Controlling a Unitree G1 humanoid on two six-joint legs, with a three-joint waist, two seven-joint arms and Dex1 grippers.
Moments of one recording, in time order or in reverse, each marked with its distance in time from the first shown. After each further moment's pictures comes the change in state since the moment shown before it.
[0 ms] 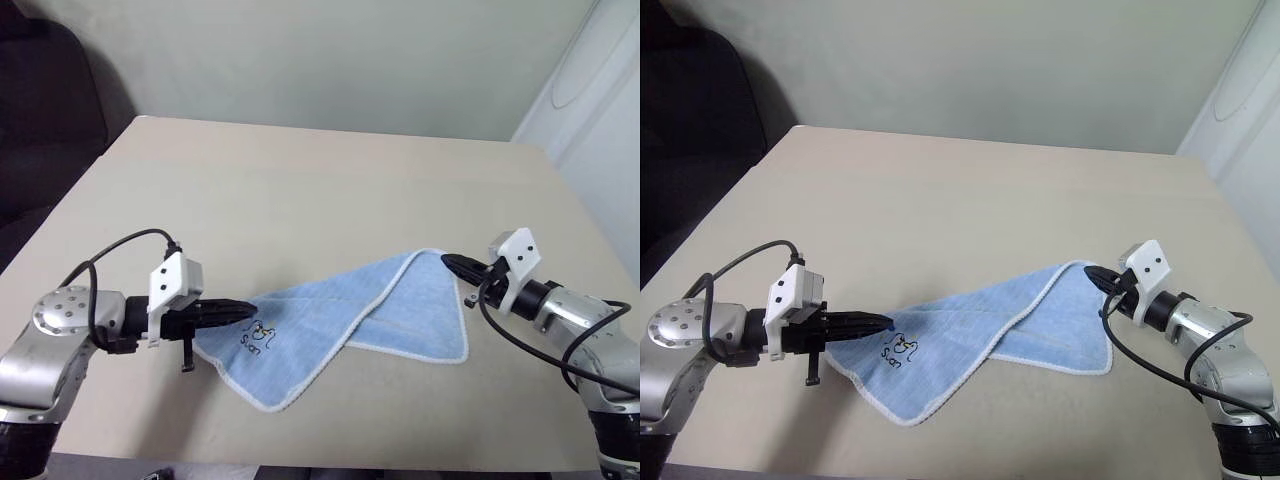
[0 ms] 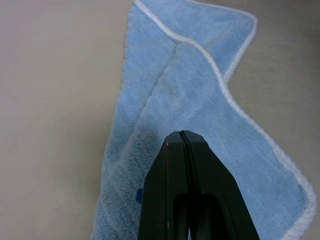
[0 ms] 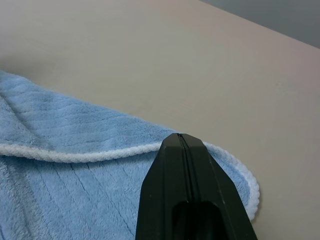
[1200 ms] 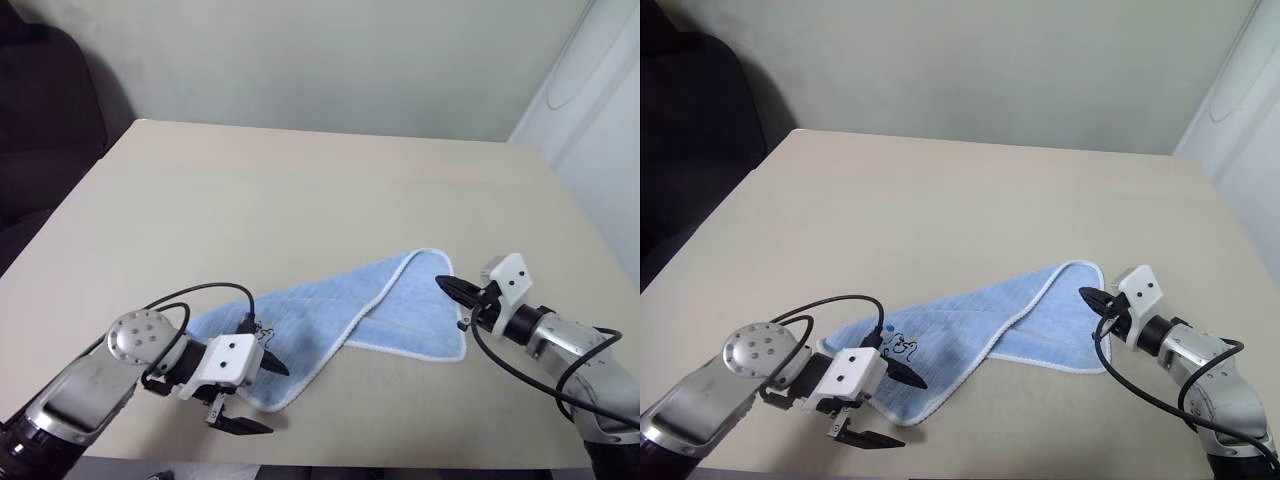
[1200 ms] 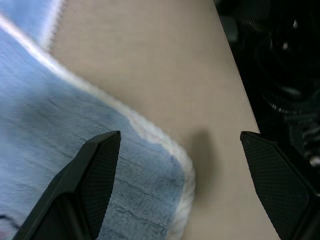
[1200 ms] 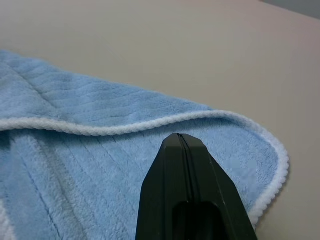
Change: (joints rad) left arm 0.004 0.070 -0.384 -0.101 0.243 -0.167 -0.172; right arm 0.145 0.053 -0.016 -0.113 -0.014 0.022 -0.046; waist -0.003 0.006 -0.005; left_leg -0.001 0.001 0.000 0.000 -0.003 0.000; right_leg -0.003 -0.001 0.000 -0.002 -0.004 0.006
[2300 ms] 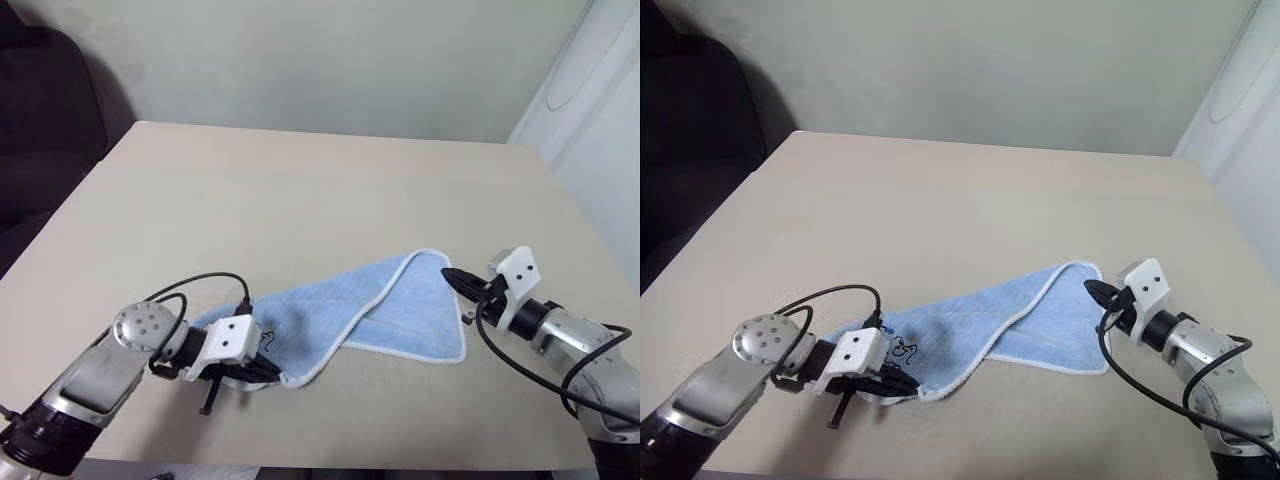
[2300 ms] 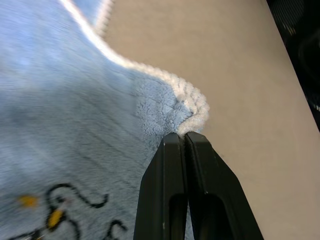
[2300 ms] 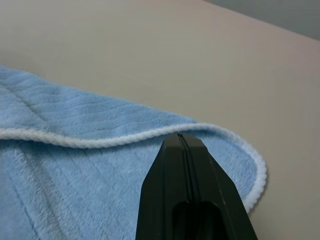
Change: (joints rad) left arm -0.062 -0.058 0.030 0.124 -0.060 0.009 0.016; right arm -0.031 -0.001 -0.010 0.000 -0.002 -0.001 -0.017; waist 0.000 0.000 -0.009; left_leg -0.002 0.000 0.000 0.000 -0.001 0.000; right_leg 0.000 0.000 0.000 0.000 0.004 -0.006
